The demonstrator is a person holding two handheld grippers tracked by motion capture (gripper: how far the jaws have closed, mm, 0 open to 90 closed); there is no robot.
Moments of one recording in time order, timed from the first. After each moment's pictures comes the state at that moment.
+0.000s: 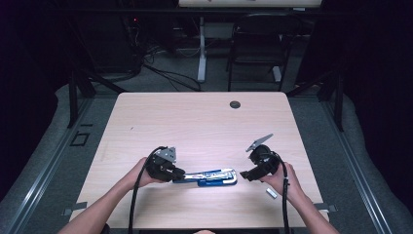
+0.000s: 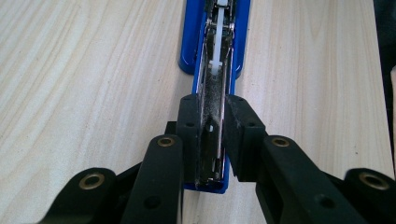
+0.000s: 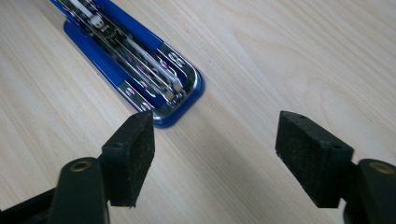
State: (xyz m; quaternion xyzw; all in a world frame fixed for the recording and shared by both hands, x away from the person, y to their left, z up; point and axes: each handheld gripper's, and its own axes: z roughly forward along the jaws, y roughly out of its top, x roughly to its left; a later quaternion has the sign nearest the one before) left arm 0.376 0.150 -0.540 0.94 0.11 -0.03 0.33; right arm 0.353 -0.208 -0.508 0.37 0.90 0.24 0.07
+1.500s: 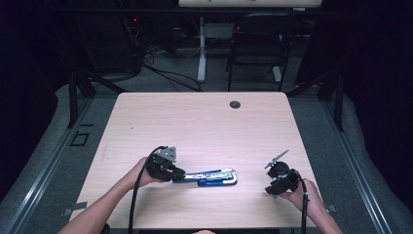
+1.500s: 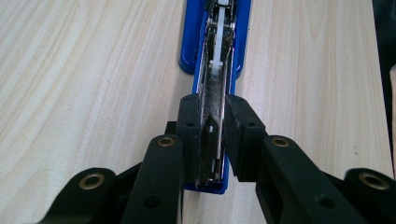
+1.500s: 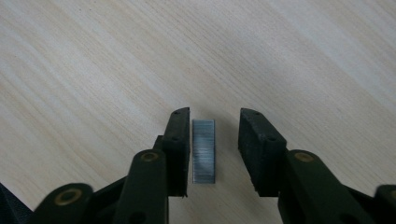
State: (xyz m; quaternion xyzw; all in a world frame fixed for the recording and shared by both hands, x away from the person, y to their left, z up) left arm 0.377 0.150 -0.539 0.94 0.11 -0.03 0.32; right arm 0.320 -0.256 -0.538 0.43 0.89 0.13 0.03
